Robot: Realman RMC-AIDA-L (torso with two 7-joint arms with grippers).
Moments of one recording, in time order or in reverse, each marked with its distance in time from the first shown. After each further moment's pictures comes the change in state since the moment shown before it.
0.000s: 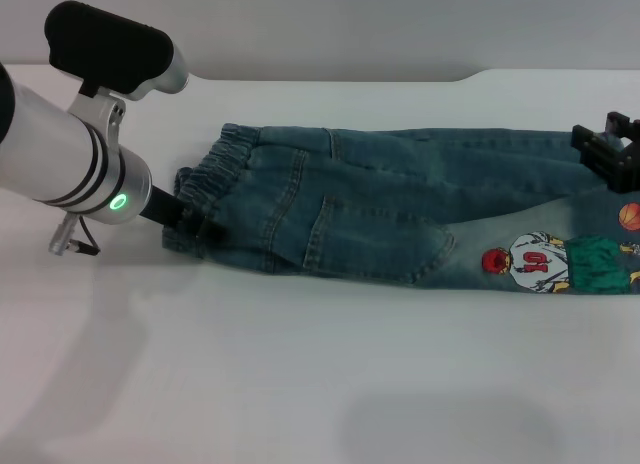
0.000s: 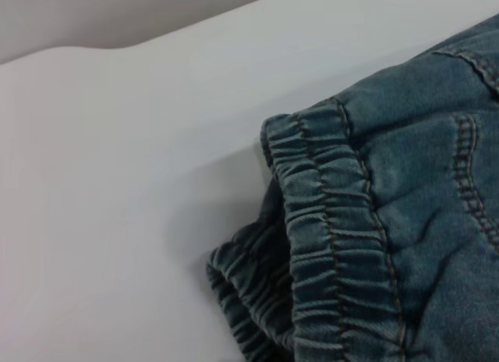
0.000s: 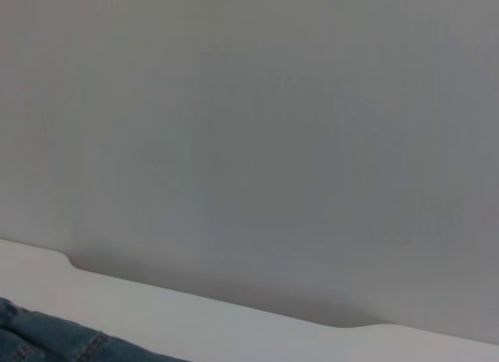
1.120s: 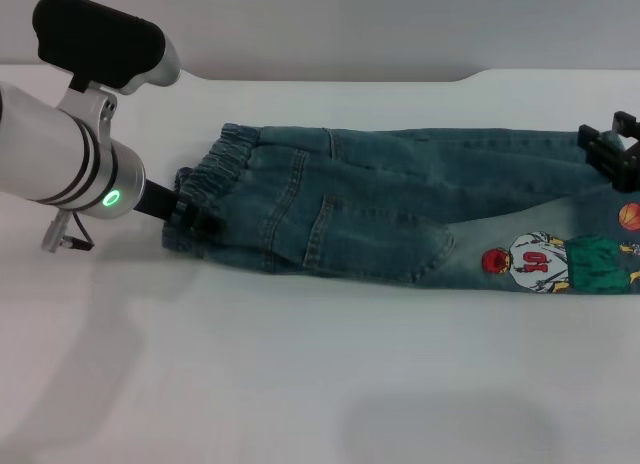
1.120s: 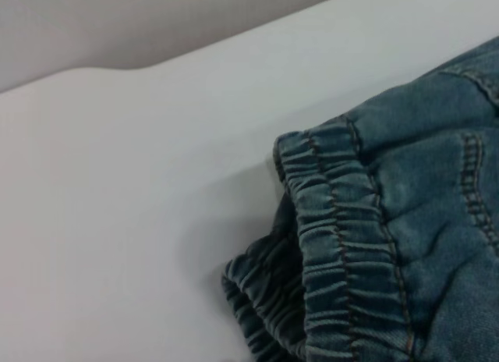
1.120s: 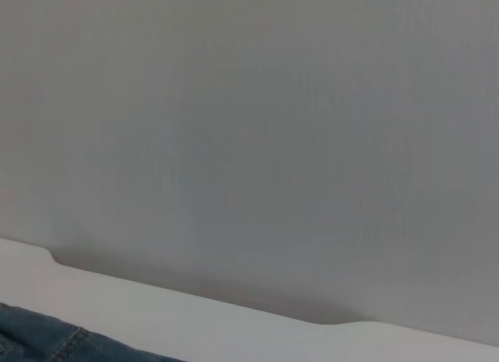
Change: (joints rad) left arm 0.035 0.000 0.011 -0.061 0.024 0.007 -0.012; right arm 0.003 0.000 0.002 -0.010 -0.003 -0.024 -0.014
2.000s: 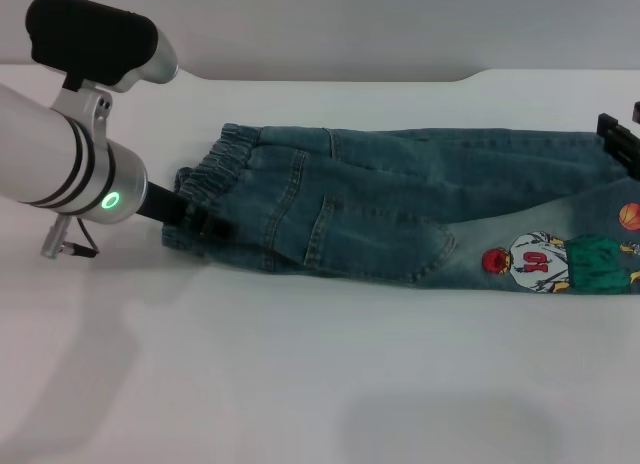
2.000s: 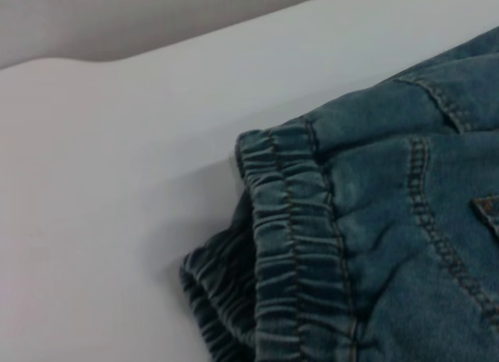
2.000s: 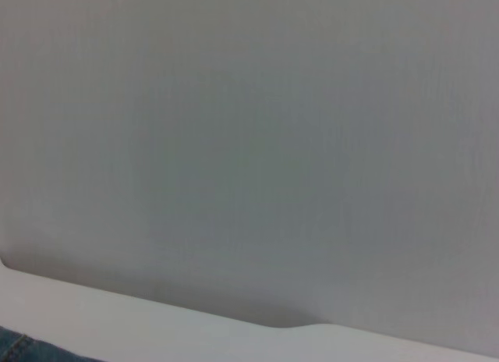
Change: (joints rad) left arm 0.028 0.000 -0.016 -0.074 -0.064 -0.062 -0.002; right arm 0.024 0.002 0.024 -0.025 -0.011 -0.054 -0.007
